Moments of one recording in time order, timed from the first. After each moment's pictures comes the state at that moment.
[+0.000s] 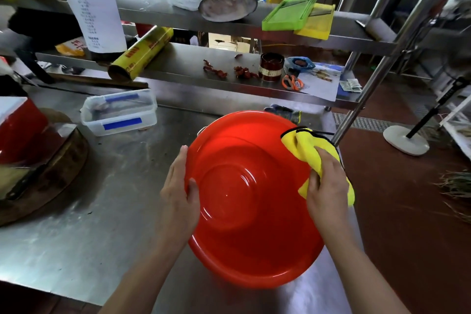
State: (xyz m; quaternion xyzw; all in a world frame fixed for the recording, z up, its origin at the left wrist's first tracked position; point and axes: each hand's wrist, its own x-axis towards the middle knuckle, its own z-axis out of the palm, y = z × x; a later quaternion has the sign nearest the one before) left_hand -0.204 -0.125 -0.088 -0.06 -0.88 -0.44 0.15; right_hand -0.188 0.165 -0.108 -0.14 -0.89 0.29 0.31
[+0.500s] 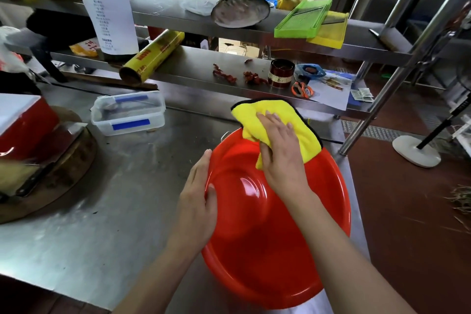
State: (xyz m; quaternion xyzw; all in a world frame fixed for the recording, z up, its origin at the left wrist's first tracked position) left_hand -0.207 -0.108 -0.078 -0.11 -0.86 -0.47 0.16; right_hand -0.269 0.091 -0.055 0.09 -0.92 0.27 0.29
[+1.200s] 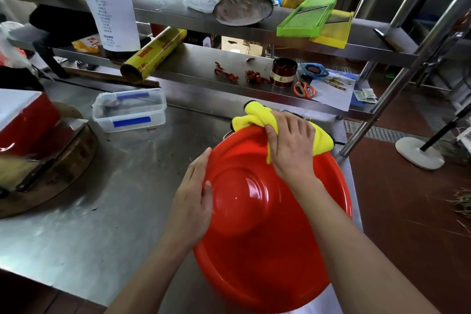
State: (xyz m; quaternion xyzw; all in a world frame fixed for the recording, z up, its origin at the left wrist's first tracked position) left_hand -0.213 -0.115 -0.077 -0.14 -0.86 -0.46 0.15; right_hand -0.300 0.117 -0.061 0.02 -0.93 0.10 0.35
